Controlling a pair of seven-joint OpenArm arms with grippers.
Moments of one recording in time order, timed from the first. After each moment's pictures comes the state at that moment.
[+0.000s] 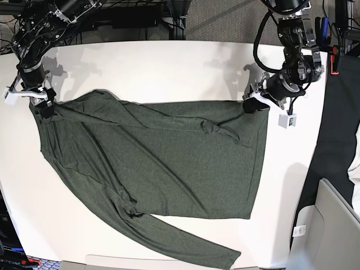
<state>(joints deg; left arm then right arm) 9.6 -9.1 -18.1 98.9 -40.9 -9.2 60.9 -2.2 -0.6 55.0 89.4 38.4 22.2 -49.1</state>
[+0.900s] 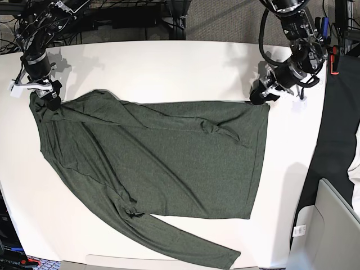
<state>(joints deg) 9.9 -5.4 -31.1 88.6 -54.4 -9.2 64.2 -6.2 -0.6 52.6 89.4 42.6 22.4 -49.3</state>
